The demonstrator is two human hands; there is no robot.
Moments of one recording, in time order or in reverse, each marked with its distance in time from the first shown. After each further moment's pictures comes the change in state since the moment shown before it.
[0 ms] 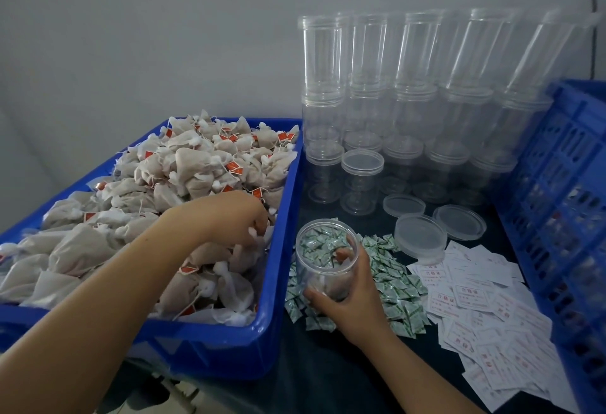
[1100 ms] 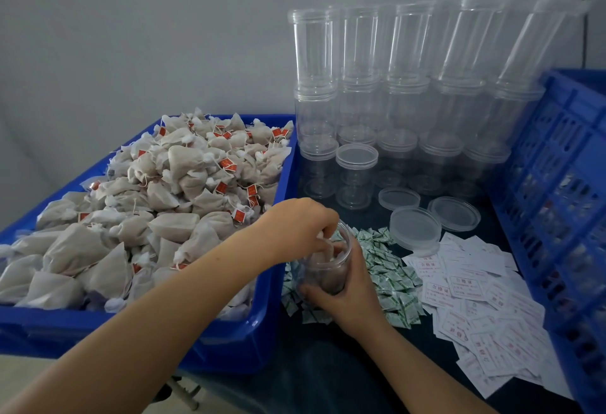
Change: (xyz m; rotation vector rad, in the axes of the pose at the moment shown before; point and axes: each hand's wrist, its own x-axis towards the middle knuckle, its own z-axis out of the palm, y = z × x) left_hand 0.020 0.086 0.005 -0.084 0.323 0.250; right_hand 0.002 0.003 0.000 0.037 -0.022 -0.013
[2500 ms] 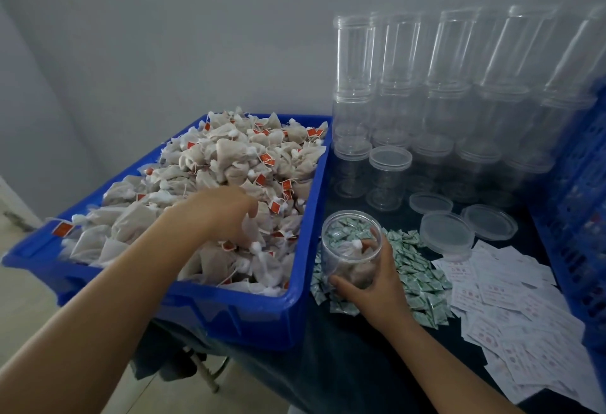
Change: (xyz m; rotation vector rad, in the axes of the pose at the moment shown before) left_hand -0.091 -0.080 -0.025 0.214 -0.314 -0.548; right_hand 0.001 0.009 -0.001 -0.063 0.001 -0.025
